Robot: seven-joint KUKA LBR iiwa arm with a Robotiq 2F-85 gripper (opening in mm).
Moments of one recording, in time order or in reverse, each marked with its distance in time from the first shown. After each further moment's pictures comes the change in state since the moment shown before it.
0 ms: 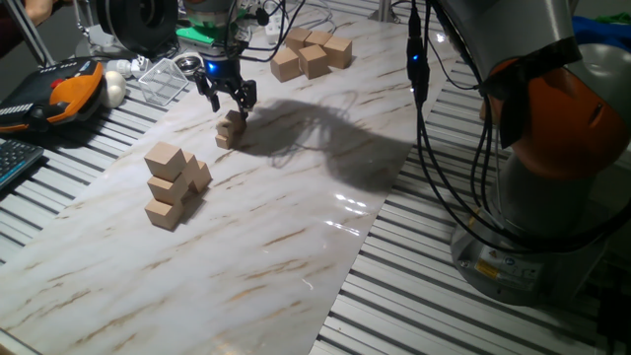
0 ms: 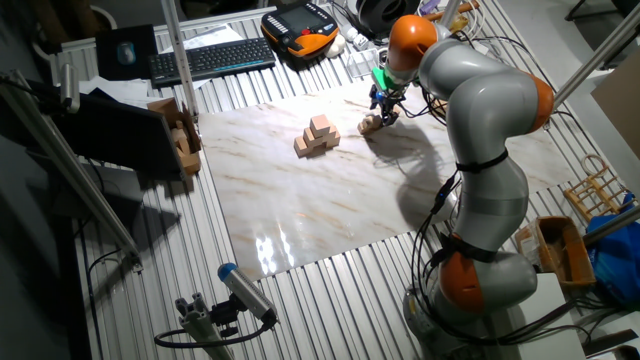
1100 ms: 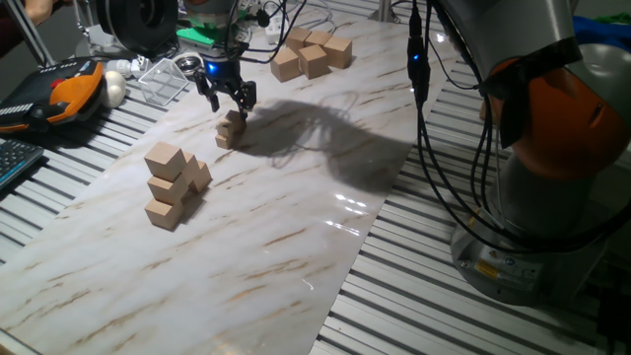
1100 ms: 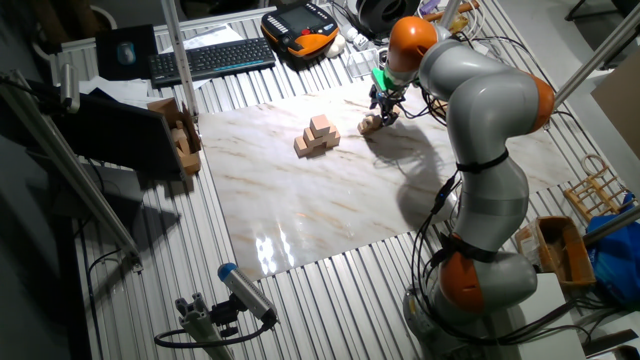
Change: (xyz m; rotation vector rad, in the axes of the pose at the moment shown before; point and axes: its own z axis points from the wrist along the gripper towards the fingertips) arm 0.000 0.001 0.001 -0.012 0.000 0.006
